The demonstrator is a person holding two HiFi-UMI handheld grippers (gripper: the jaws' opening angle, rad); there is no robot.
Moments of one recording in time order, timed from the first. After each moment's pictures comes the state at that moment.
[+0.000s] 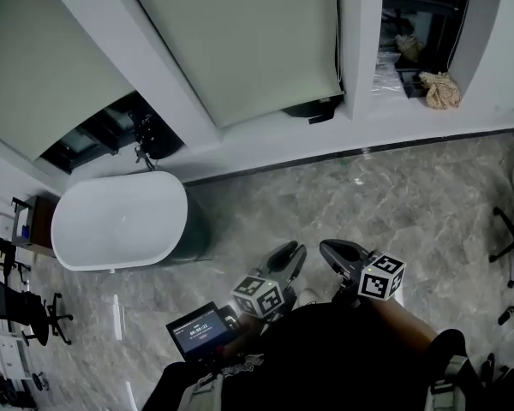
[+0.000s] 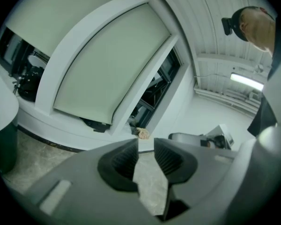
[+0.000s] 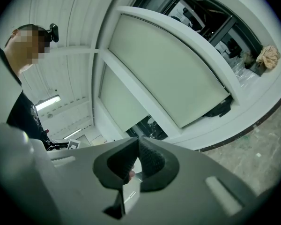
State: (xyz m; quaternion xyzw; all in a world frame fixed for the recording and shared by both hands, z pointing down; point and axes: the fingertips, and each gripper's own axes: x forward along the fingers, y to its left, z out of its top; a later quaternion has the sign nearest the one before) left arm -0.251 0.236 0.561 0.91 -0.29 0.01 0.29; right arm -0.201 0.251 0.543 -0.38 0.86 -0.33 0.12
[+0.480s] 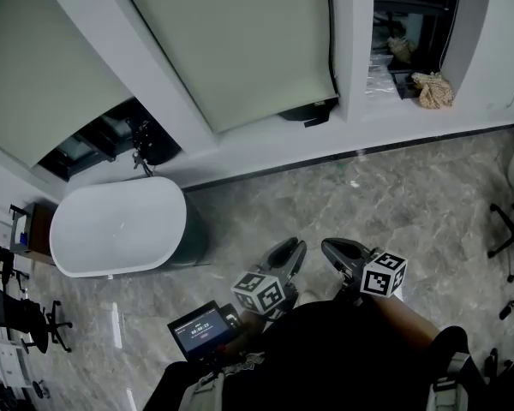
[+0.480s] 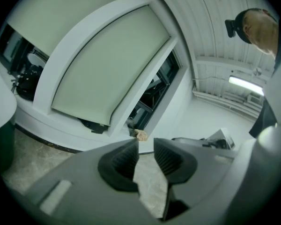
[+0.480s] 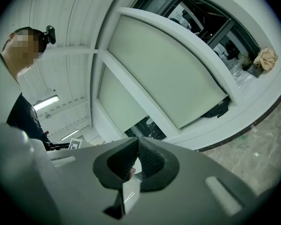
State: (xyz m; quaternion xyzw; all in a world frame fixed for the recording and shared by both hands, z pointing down) left arm -0.249 0.234 0.551 0.92 -0.28 -0.01 0.29; right arm -0.197 0.257 0.538 -0.39 0.85 -0.33 0.12
